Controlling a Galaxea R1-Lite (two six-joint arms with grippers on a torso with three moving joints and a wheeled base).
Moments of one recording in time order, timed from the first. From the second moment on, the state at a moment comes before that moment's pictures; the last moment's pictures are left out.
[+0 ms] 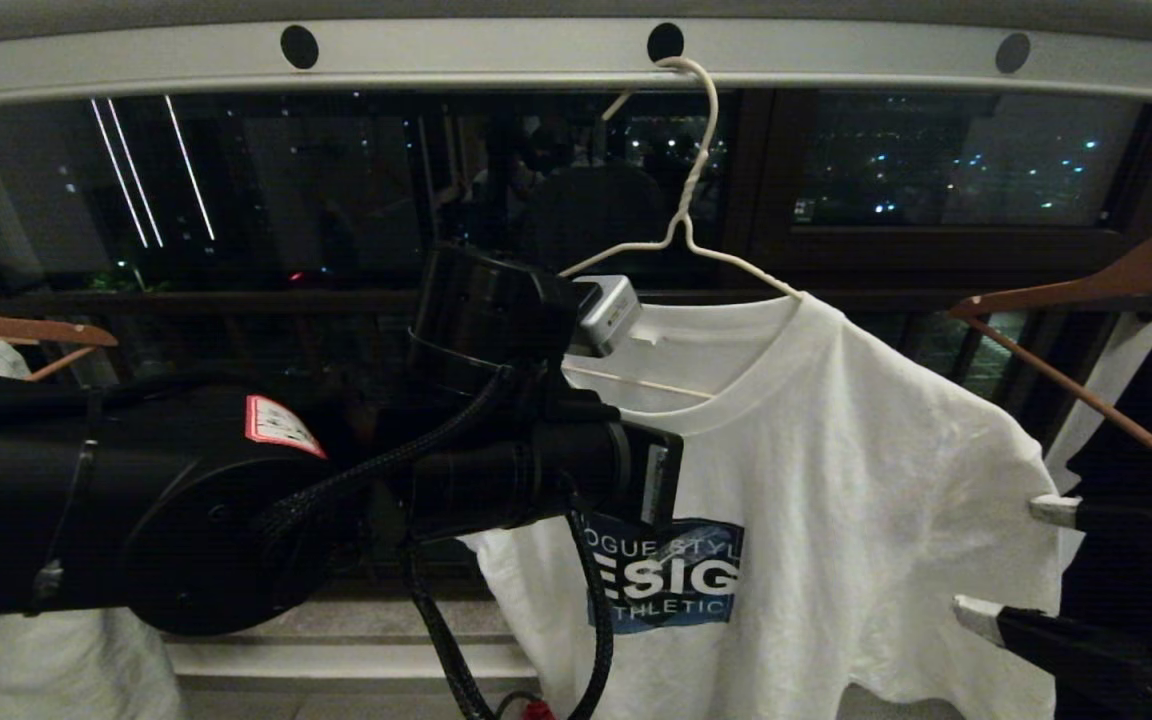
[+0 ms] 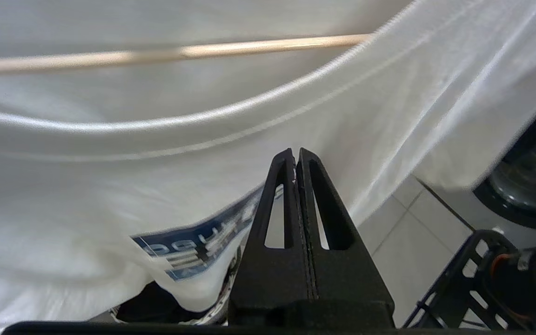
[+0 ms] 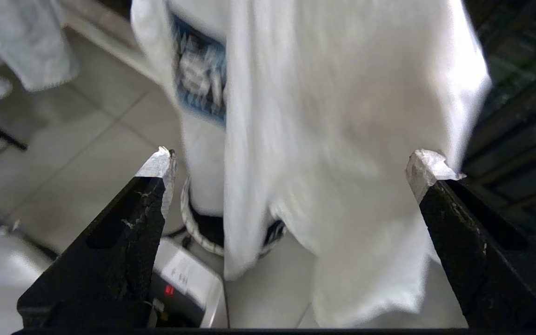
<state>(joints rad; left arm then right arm) -0.85 1.73 -1.19 -0.22 -0.06 -0.25 0.45 0.98 -0.72 0.15 0.08 -0.10</state>
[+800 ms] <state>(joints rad) -0.85 1.73 -1.20 -0.21 -0.04 -0.25 0.54 1.21 -0.73 0.03 0.15 -0.09</state>
